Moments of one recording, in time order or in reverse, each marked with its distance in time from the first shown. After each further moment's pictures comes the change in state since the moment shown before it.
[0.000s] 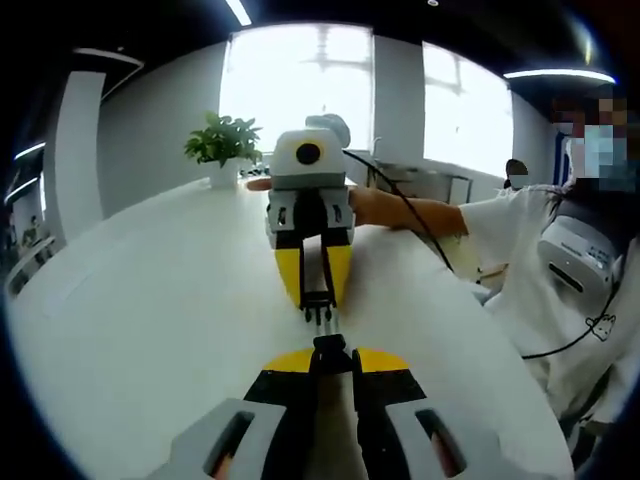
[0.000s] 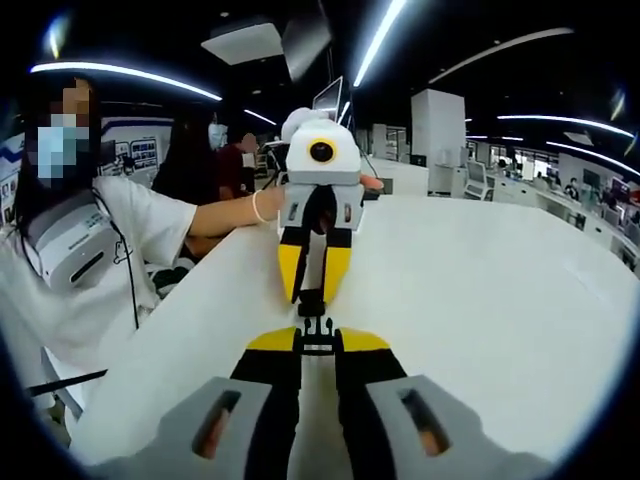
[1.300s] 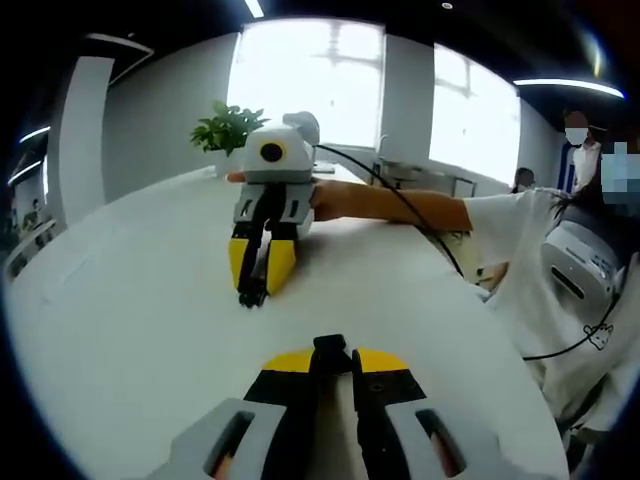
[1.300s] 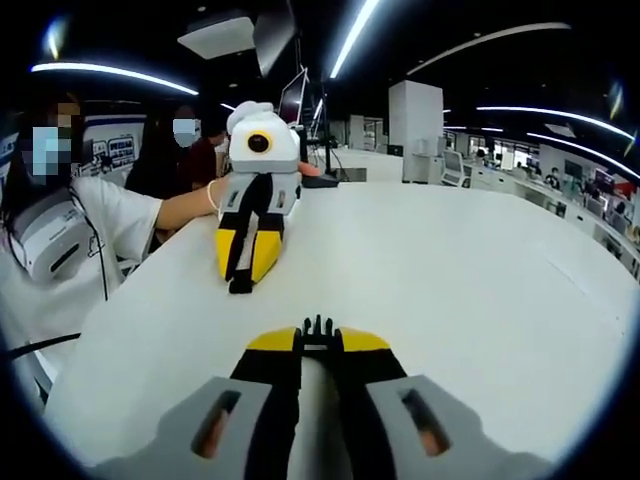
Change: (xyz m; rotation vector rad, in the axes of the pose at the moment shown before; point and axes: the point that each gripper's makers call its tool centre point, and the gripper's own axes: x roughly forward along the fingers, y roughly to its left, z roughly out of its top) left arm -0.001 0.003 -0.010 -0.054 0.030 0.001; right arm -0.008 -0.058 -0.019 0.030 0.049 -0.086
